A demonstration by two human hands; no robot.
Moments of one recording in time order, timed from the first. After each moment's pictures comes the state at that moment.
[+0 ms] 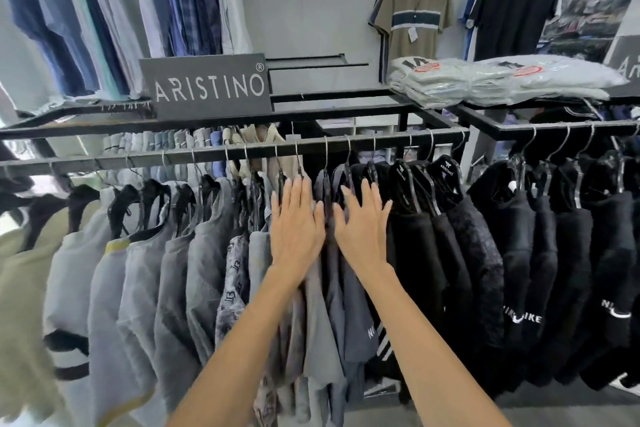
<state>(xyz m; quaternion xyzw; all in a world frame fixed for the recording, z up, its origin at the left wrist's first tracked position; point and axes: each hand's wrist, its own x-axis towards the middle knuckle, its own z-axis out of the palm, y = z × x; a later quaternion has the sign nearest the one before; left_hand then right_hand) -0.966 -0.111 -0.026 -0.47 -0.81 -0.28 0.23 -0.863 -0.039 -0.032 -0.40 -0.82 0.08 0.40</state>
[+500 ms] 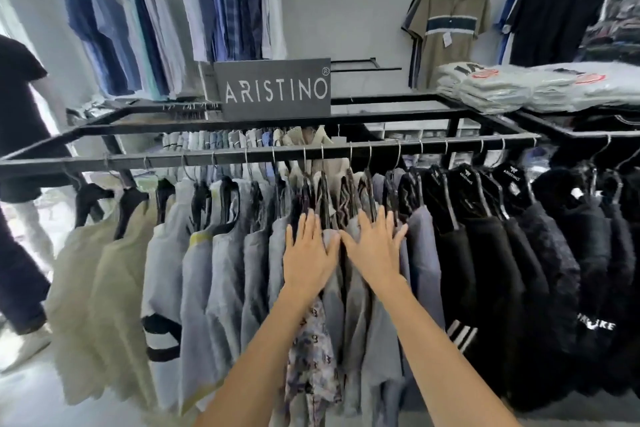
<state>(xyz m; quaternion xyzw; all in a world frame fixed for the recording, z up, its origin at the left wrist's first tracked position) -1.057 -0.210 -0.066 -0.47 -0.86 -0.20 0.10 -0.951 -0.120 -0.051 -0.46 -0.86 0.07 0.22</state>
